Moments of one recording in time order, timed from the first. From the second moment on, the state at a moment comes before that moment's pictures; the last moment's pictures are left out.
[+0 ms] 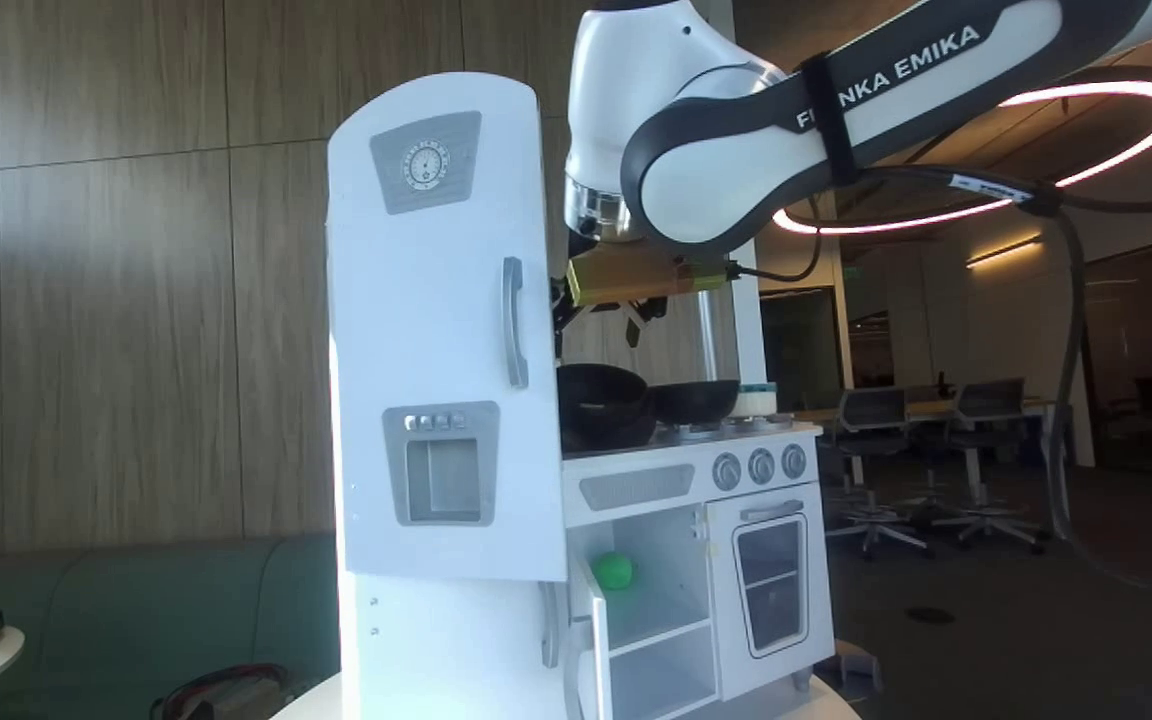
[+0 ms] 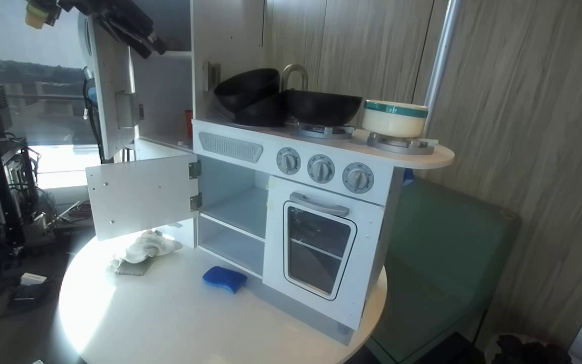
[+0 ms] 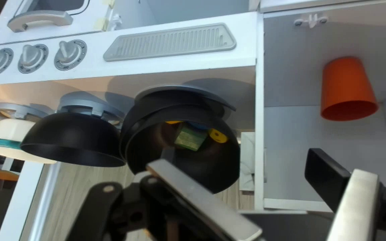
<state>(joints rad) -0.01 -0.58 0.36 -2.20 -0.53 2.25 0.89</state>
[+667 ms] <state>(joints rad) 0.16 -0.64 0.56 -2.25 -0.41 2.16 0.89</state>
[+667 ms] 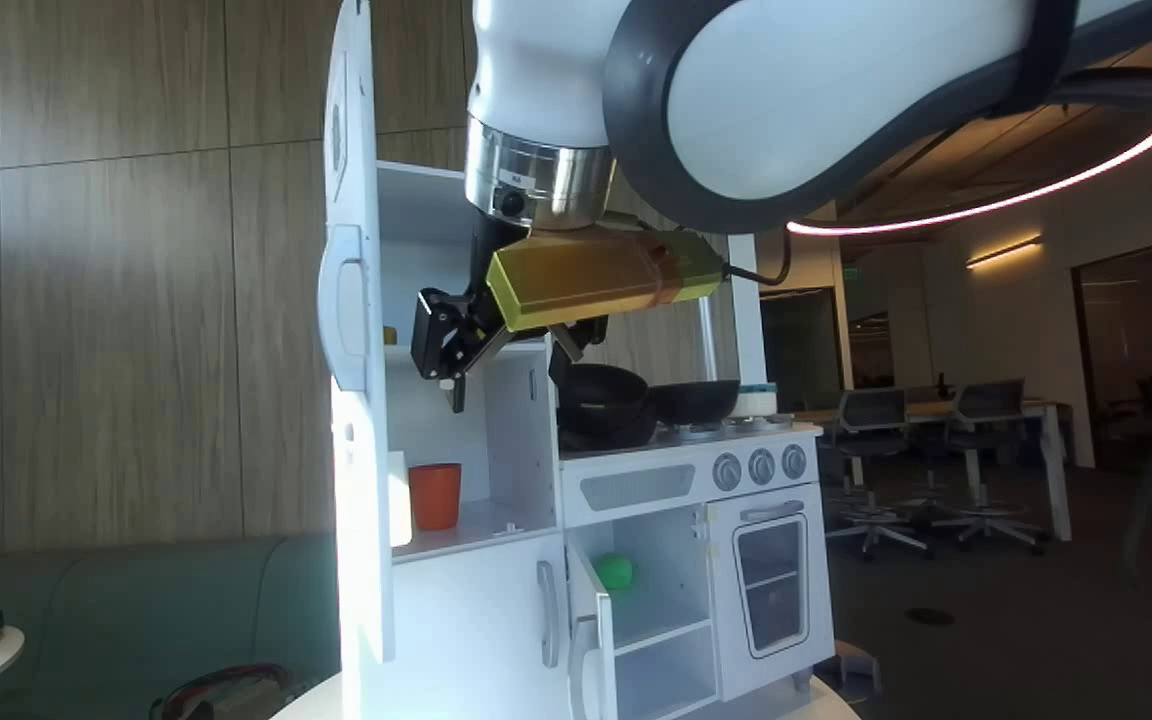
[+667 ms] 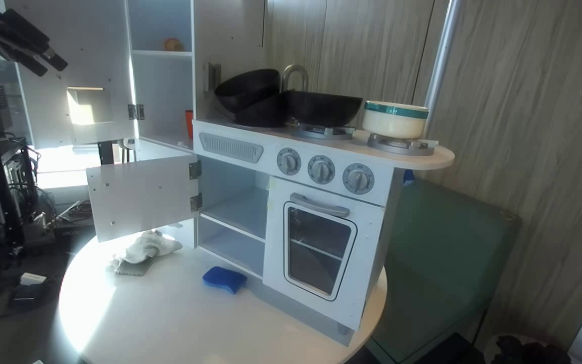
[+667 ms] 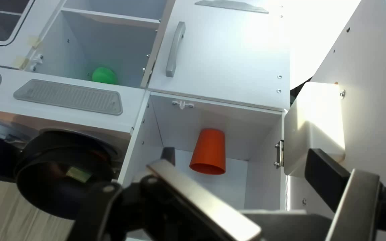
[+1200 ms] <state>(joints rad) 0.08 -0.50 0.50 -2.13 -0.46 2.17 0.73</state>
